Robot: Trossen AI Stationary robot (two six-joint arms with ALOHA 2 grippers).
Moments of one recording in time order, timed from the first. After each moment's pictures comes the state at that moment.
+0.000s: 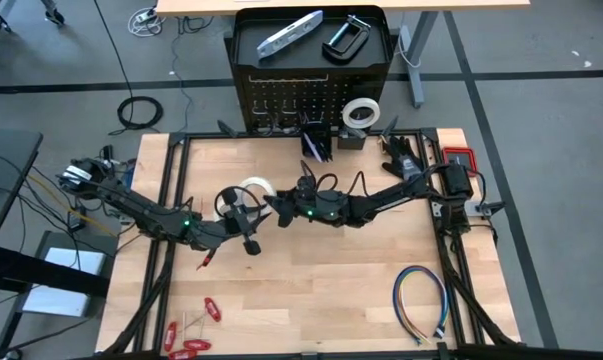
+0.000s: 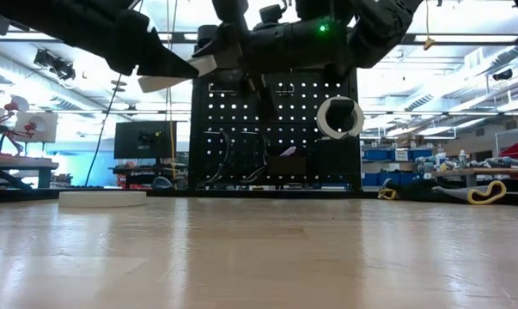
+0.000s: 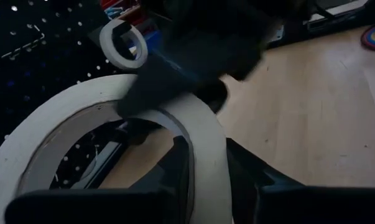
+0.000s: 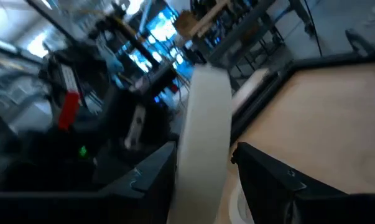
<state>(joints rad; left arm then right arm) -0.39 1.20 0.49 0.41 -0.90 0.15 0.04 1.94 1.12 0.82 0.42 0.78</state>
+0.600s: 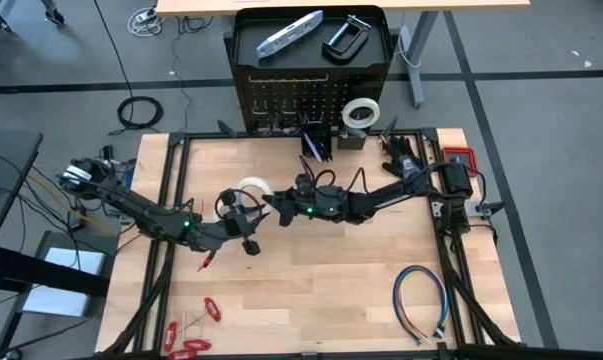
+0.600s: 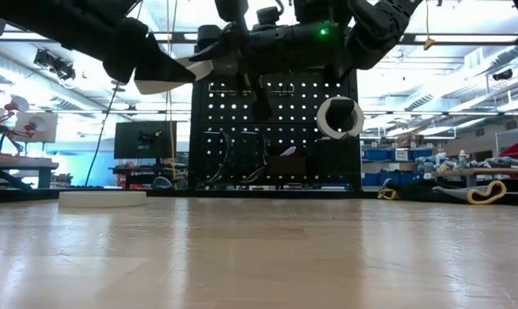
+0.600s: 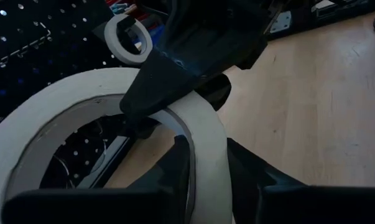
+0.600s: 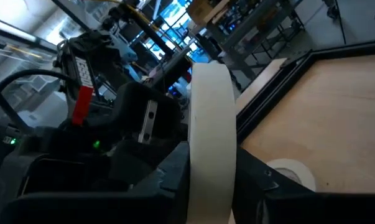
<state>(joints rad) -0.39 1.20 0.49 0.37 -0.94 0.15 0.03 1.94 1.12 0.82 0.30 0.79</state>
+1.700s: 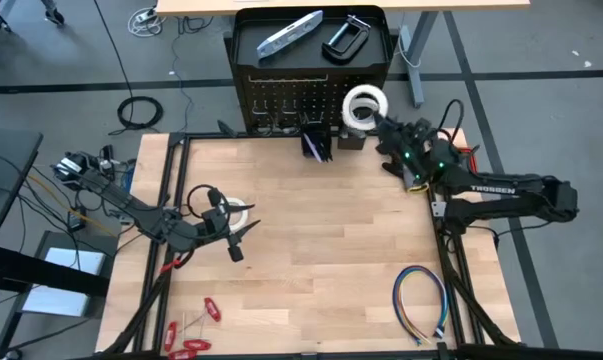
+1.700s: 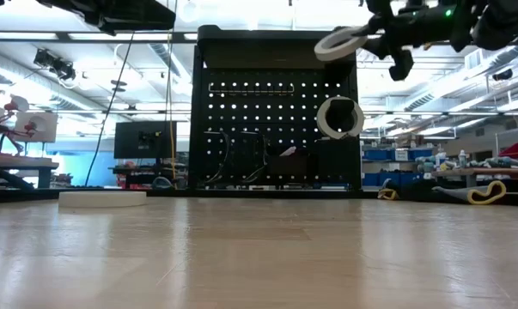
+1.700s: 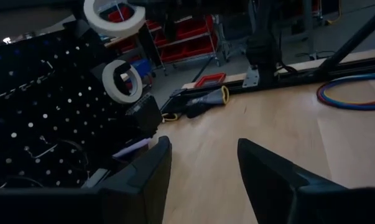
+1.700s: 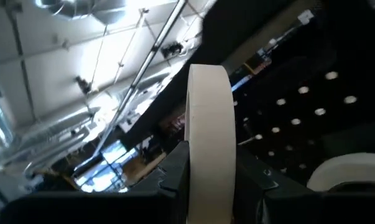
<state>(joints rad) -0.52 1.00 0.51 0.32 -0.95 0.15 -0.42 0.95 0.49 0.80 0.47 0.57</state>
